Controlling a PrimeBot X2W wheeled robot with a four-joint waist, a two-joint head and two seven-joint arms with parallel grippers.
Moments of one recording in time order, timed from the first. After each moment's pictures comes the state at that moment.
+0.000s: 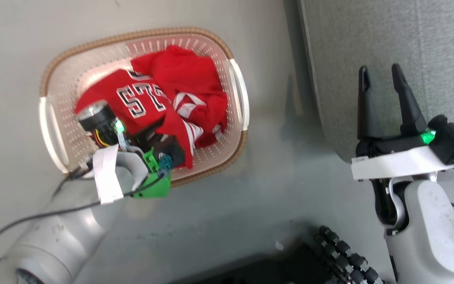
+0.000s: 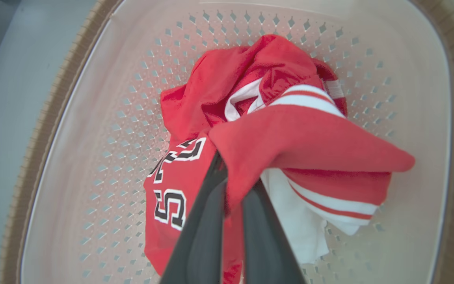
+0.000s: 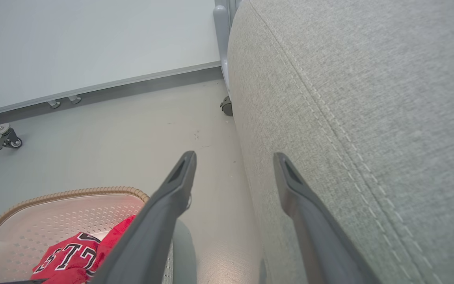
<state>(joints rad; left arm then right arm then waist) -0.95 0.23 -1.13 1.03 -0.02 0.01 -0.26 -0.34 -0.05 0.03 0.07 0.26 0.13 -0.26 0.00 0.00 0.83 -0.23</state>
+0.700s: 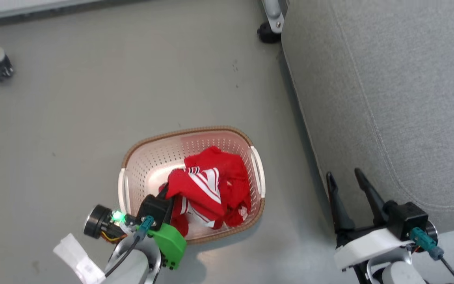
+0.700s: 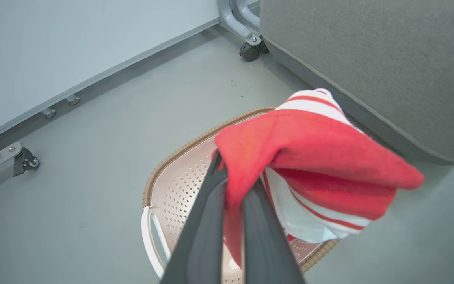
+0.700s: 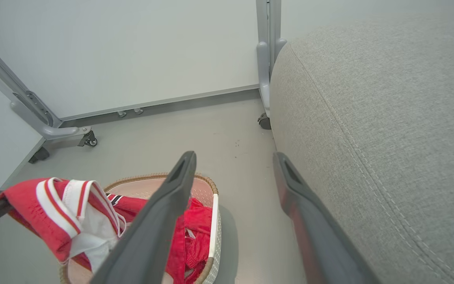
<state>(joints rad) -0.43 0.23 -0.77 0.63 -0.35 0.14 -0.26 -0.05 -0.05 0.11 0.16 0.19 0.13 -0.26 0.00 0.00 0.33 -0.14</state>
